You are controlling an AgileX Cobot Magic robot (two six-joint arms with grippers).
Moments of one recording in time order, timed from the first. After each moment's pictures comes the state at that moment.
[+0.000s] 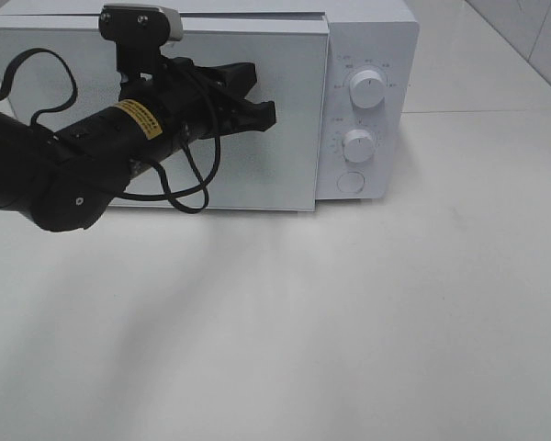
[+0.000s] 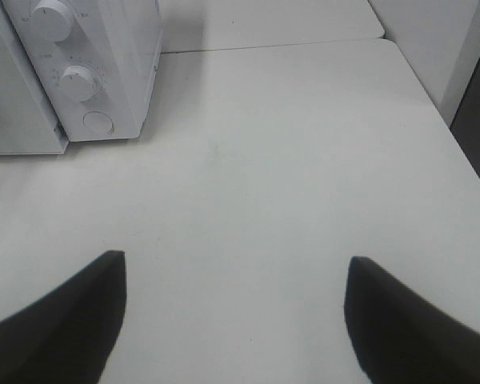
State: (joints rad) left arm -0.62 1.96 -0.94 0.07 -0.91 -0.20; right arm 0.10 0.00 -0.49 -0.14 0.97 0.20
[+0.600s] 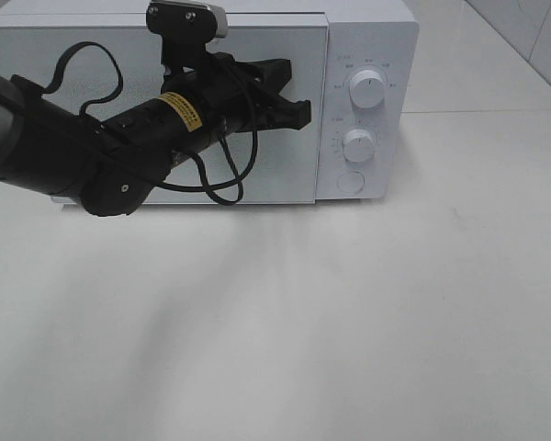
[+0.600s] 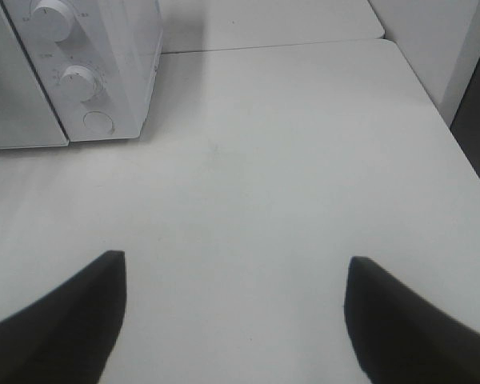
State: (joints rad) left arm -0.64 2.06 -1.09 0.09 -0.86 -0.18; right arm 0.10 0.00 -0.49 -0.14 0.97 0.20
